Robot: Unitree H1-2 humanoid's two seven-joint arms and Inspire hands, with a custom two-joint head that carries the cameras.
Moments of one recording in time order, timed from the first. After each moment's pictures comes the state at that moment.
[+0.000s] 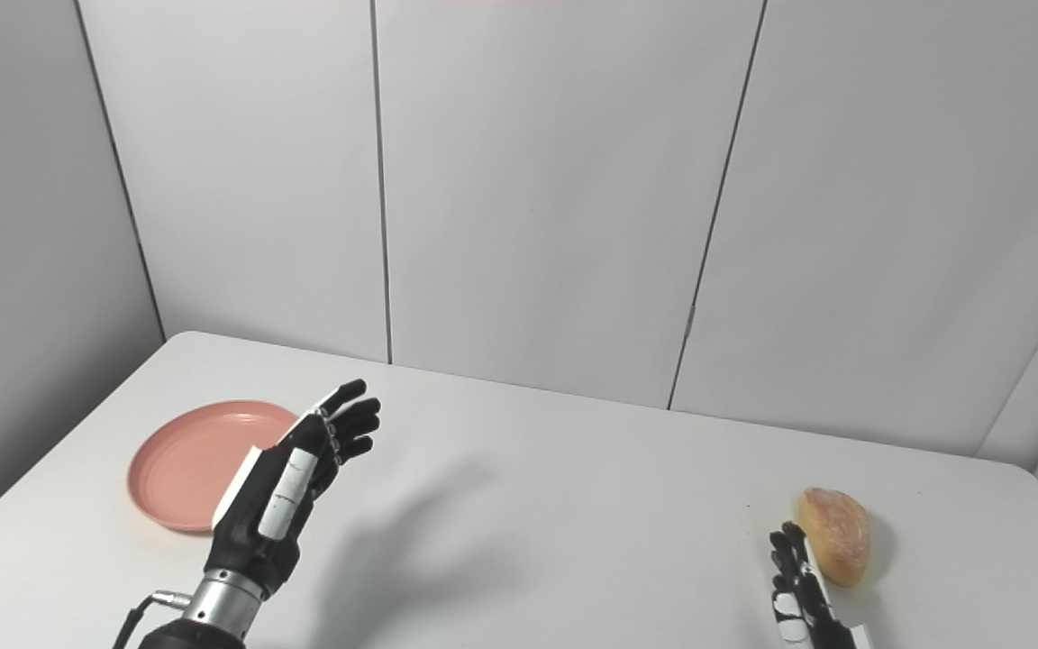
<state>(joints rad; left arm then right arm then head) -0.28 0.13 0.08 -0.21 -0.14 0.14 -0.07 -0.11 -0.12 -0.04 0.11 0.06 -0.21 0.08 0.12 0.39</state>
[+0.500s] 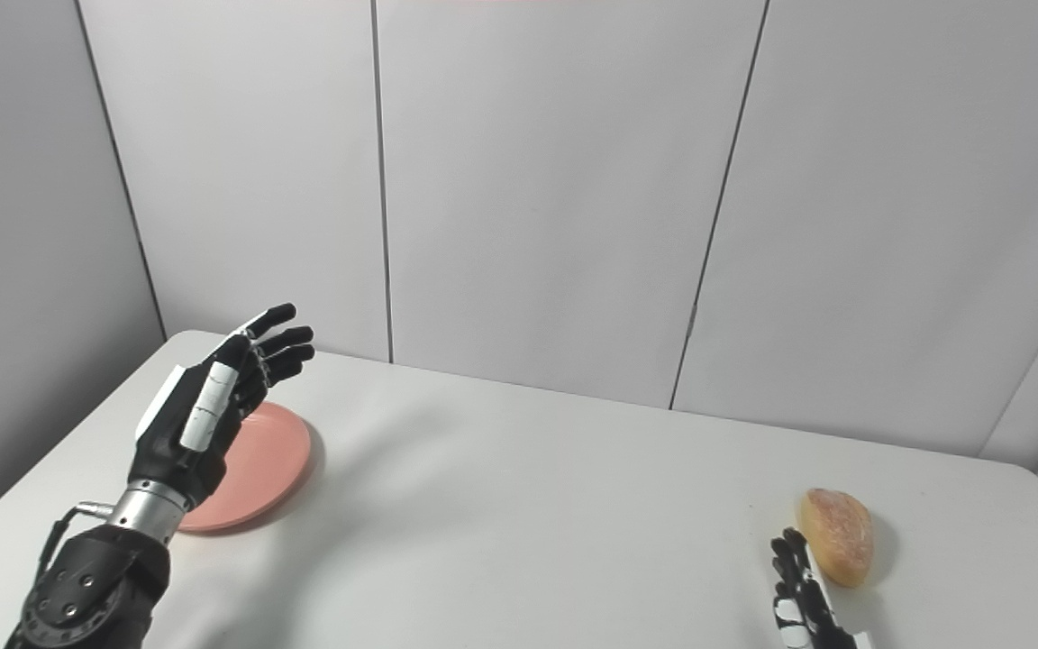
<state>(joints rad) -0.42 0.33 0.21 -0.05 -0.21 0.13 -0.13 -0.10 -0.13 -0.04 0.09 0.05 -0.20 0.08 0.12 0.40</state>
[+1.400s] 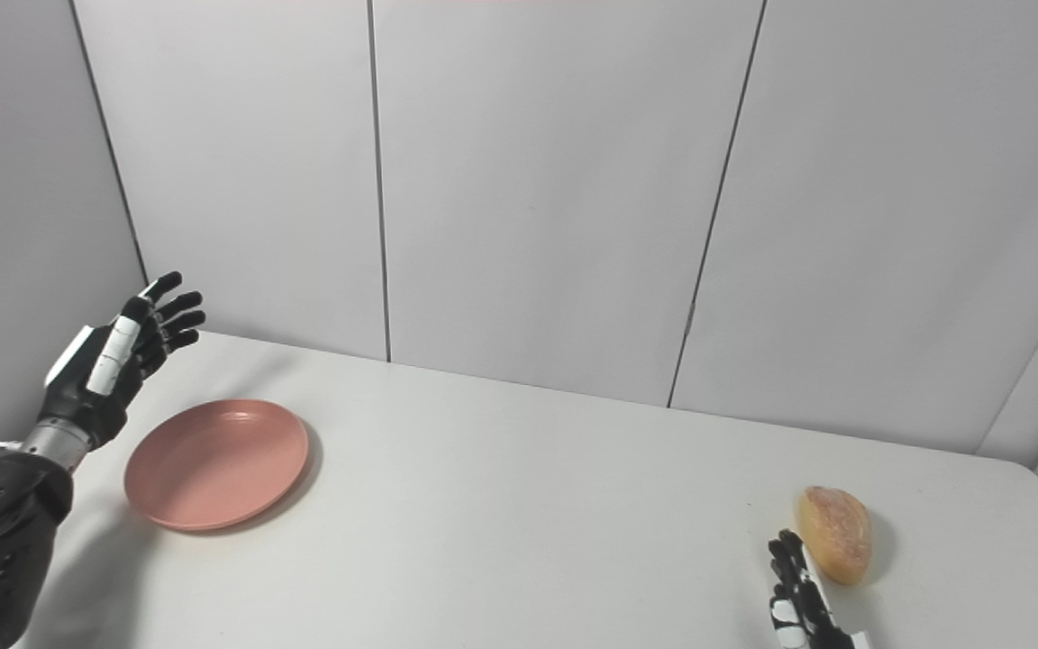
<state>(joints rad) -0.67 0.56 0.29 0.82 -0.28 -0.30 -0.37 -0.10 -0.13 -0.04 0.09 0.05 -0.18 0.08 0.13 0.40</state>
